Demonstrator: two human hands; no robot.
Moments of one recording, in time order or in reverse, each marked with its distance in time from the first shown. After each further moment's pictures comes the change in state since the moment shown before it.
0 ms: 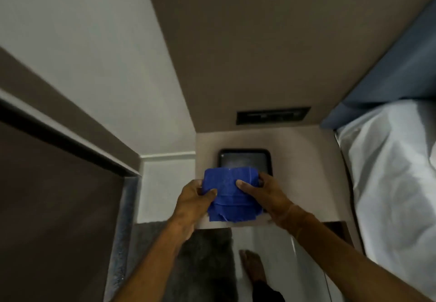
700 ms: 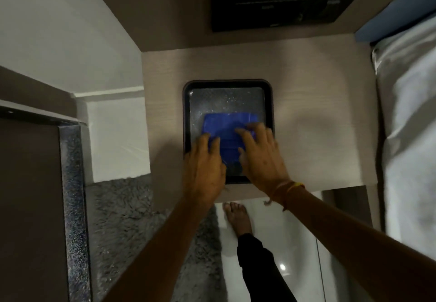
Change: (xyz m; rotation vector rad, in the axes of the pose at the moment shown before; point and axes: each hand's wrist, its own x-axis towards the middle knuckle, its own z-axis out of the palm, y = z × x) left_hand 0.190 -0.140 0.124 1.012 -0.016 0.426; right_hand 0.169 0.160 -0.032 -1.129 0.127 -0.360
